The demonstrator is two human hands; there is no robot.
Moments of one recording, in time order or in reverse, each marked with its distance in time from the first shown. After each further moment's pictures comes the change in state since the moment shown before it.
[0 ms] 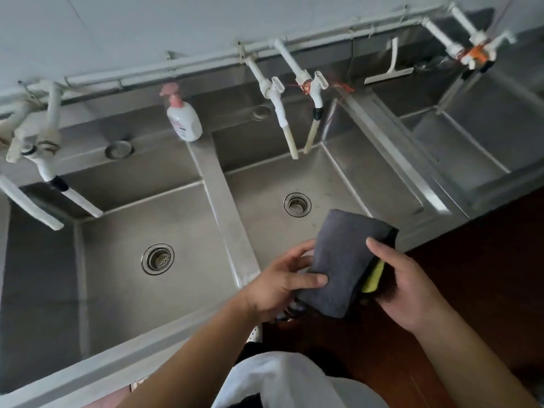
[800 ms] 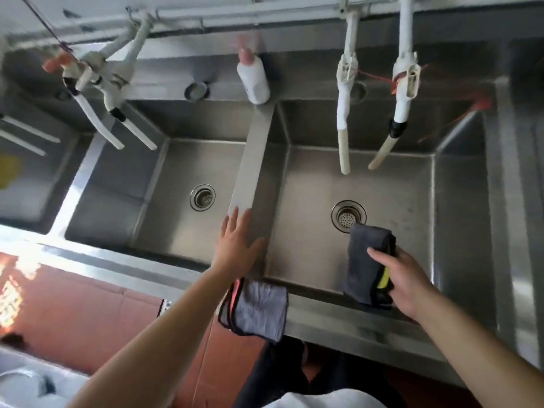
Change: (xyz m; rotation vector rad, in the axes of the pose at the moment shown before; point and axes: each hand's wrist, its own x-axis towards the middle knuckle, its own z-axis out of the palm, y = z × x) left_hand 0.124 0.003 -0.058 0.999 1.263 -0.369; right_hand 0.279 -0.086 -0.106 -0.568 -0.127 0.436
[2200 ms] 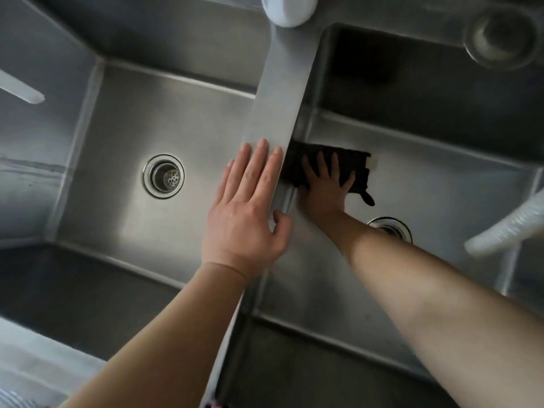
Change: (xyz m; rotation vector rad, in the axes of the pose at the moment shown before) left_hand 0.196 -0.007 0.018 0.052 0.362 0.324; right_hand 0.394 0.004 0.218 -1.604 0.084 -0.588
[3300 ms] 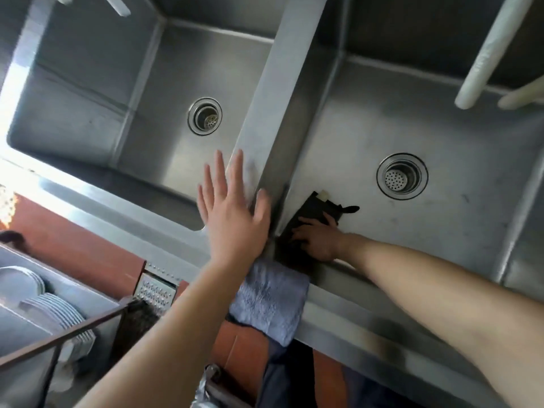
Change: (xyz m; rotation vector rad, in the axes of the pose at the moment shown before) left_hand -0.187 0.028 -0.014 -0.078 0.076 -0.537; right_hand -0.226 0.013 0.073 -0.075 -0.654 -0.514
